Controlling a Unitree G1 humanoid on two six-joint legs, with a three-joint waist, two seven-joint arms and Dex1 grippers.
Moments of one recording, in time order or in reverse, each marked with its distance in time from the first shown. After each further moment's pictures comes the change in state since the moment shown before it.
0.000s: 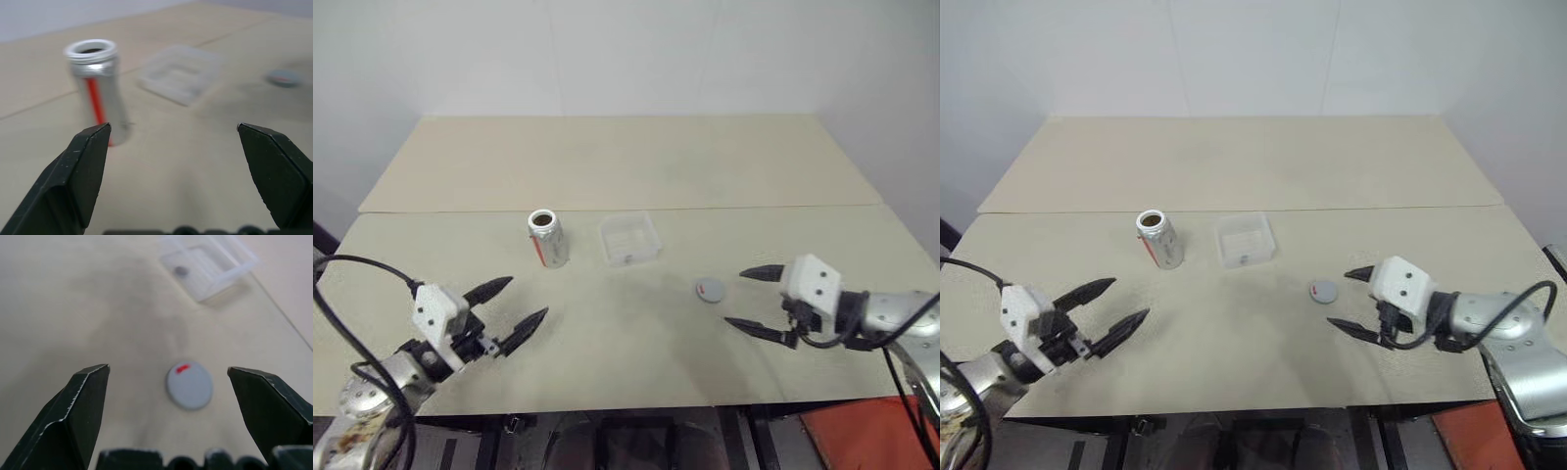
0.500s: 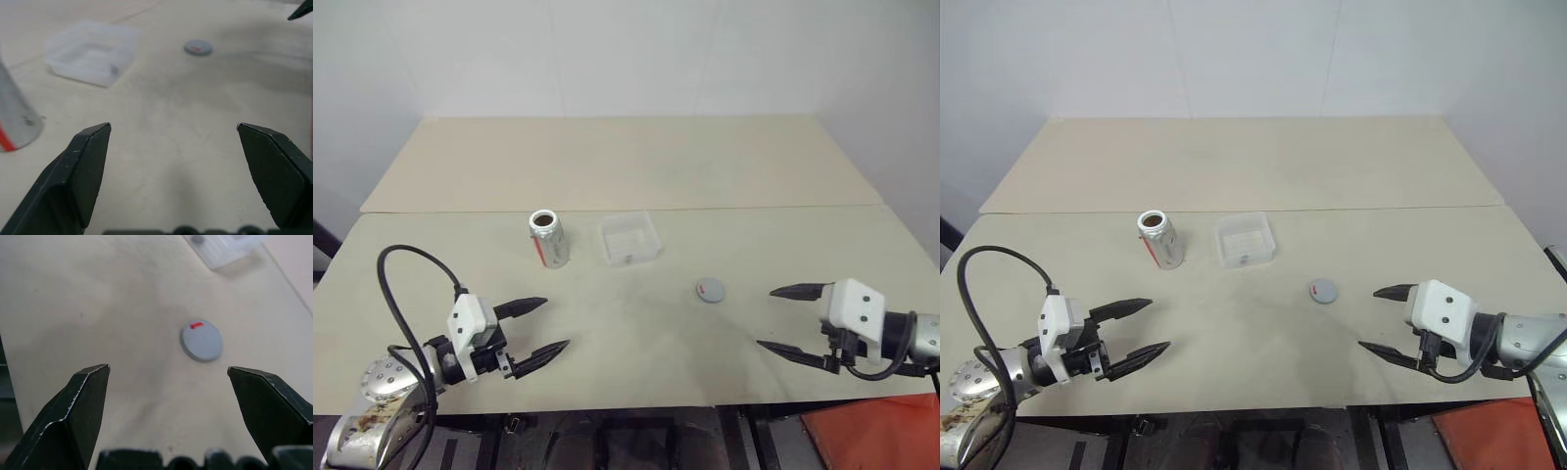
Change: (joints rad) left arm -0.118 0.049 -0.142 0.116 0.084 -0.041 -0.162; right arm 0.217 -0.033 -0.212 -0.059 -0.001 -0.045 0.078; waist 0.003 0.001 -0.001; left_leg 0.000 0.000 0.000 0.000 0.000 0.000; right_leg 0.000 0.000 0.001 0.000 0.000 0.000
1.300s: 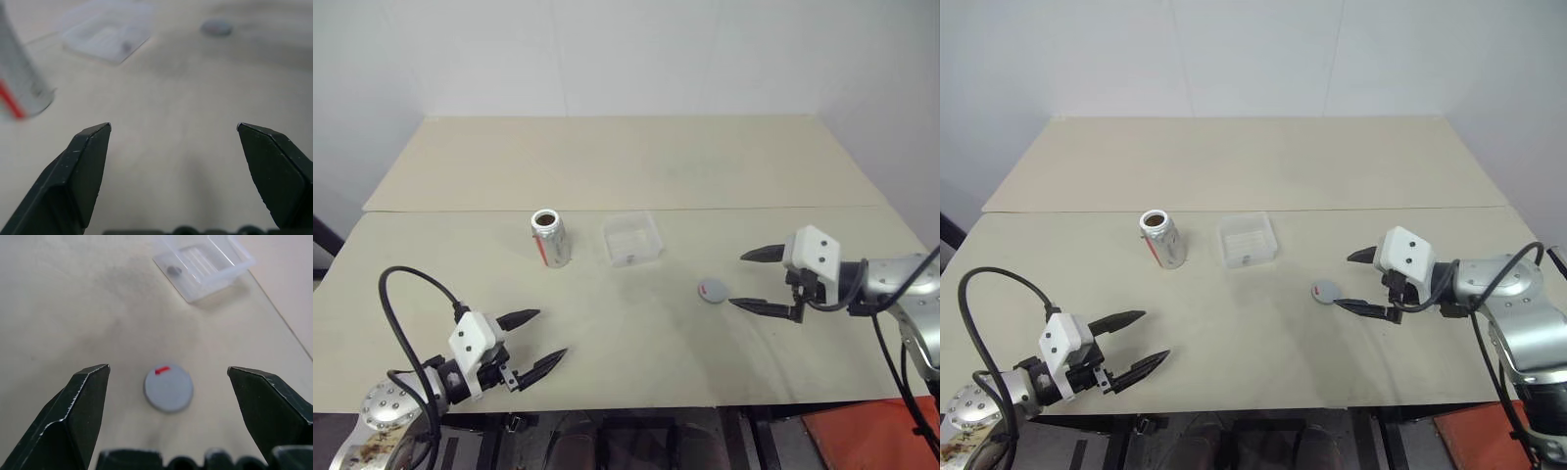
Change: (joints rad) left arm 0.159 -0.033 0.008 -0.096 0.126 -0.008 0.159; right arm -0.515 0.031 0.346 0.287 -0.001 0.089 0.021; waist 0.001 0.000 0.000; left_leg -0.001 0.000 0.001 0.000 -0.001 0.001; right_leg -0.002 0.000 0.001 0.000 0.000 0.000
